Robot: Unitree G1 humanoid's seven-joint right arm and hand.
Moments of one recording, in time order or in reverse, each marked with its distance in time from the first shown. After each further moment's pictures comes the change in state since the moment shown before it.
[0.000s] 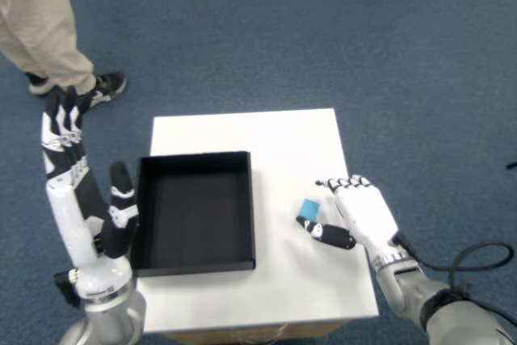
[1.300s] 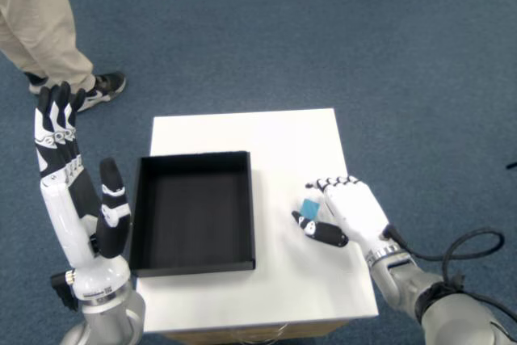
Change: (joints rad) arm -0.024 0.012 0.030 0.001 -0.022 0.004 0.053
